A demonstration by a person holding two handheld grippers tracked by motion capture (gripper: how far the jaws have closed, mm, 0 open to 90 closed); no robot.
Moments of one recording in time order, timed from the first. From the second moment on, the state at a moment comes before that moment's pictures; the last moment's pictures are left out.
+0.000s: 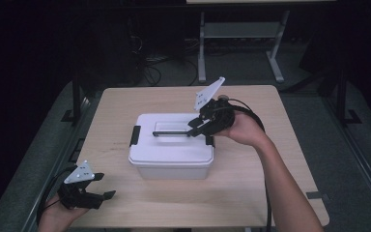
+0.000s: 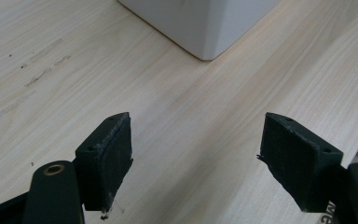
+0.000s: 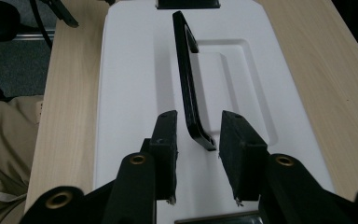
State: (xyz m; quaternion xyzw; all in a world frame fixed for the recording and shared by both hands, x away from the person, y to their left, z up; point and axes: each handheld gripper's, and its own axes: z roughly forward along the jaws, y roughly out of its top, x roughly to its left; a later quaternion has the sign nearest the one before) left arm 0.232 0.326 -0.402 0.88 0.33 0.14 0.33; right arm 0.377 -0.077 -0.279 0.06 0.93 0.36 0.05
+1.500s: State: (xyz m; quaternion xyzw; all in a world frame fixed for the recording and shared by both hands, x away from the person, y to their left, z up) left arm 0.234 0.325 -0.404 0.88 0.33 0.13 0.33; right arm 0.365 -0.124 -0.287 0.11 0.93 0.35 0.06
